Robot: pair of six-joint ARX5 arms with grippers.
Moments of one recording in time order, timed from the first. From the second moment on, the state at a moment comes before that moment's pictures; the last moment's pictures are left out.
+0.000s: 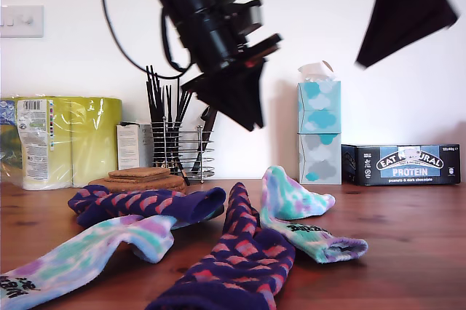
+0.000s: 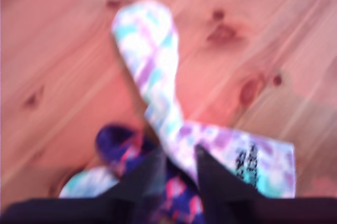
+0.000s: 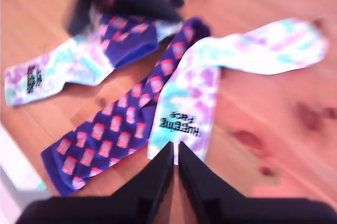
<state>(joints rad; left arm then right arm) -0.61 2.02 1.79 -0.80 0.25 0.07 0.32 1.33 1.15 -0.81 -0.41 -0.29</state>
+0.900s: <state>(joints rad) -0.46 1.02 0.83 -0.54 0.29 0.08 0.38 1.56 0.91 -0.30 -0.39 -0.14</state>
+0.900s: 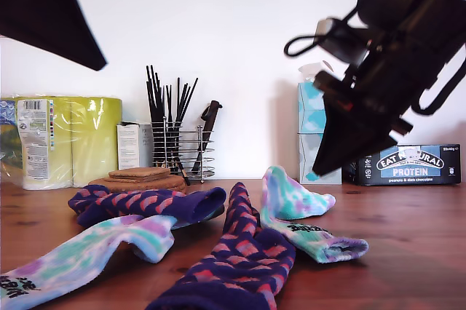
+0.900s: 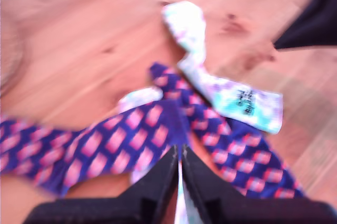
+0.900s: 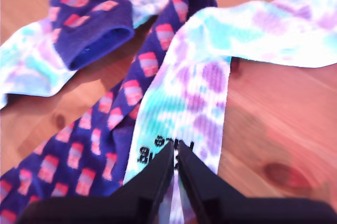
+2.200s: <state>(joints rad) -0.46 0.96 0.82 -0.54 0.29 0.09 0.58 1.72 0.92 -0.97 -0.28 0.02</state>
